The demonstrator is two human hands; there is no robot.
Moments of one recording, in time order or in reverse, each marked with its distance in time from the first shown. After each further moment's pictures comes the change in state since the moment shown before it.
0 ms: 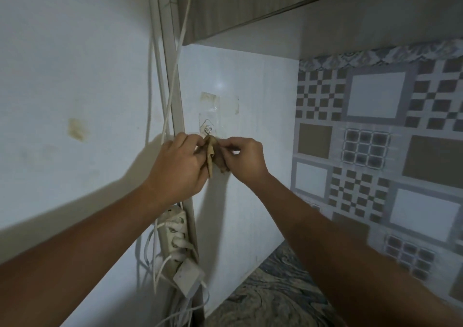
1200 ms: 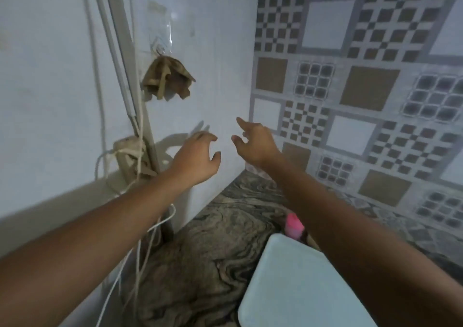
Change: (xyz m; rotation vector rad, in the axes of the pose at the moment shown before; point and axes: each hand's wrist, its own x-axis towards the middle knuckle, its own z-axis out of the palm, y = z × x) left_hand -0.058 0.147 0.043 -0.757 -0.338 -0.336; right_hand -0.136 0.009 -0.095 -0.436 -0.266 0.509
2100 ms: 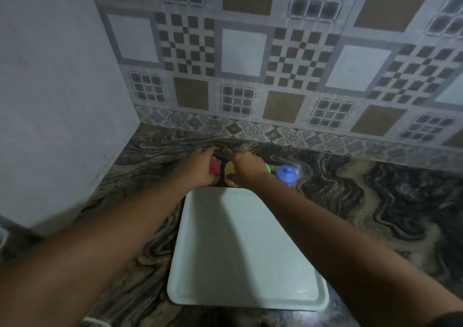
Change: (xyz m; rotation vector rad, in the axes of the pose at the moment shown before) left_hand -0.007 0.103 0.287 -0.004 -0.735 0.233; right_hand -0.139 0.228 -0.024 -0.551 -0.364 0.554
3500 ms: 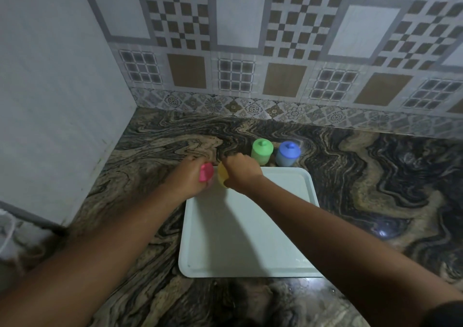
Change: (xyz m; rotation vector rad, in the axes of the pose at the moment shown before) left_hand -0.055 -0.040 0.039 -0.107 0.011 0.099; right_hand -0.028 -0.024 0.053 -0.105 0.016 -0.035
